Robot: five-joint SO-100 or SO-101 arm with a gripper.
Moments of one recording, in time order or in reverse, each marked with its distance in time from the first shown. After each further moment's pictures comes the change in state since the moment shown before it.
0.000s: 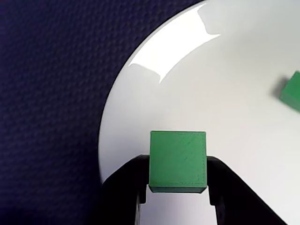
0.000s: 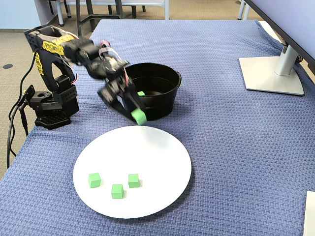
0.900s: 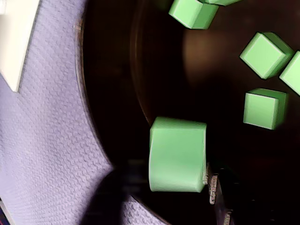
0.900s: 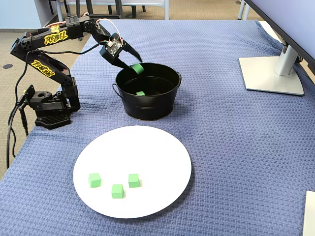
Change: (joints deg) arm -50.4 19.9 11.8 10.2 56.2
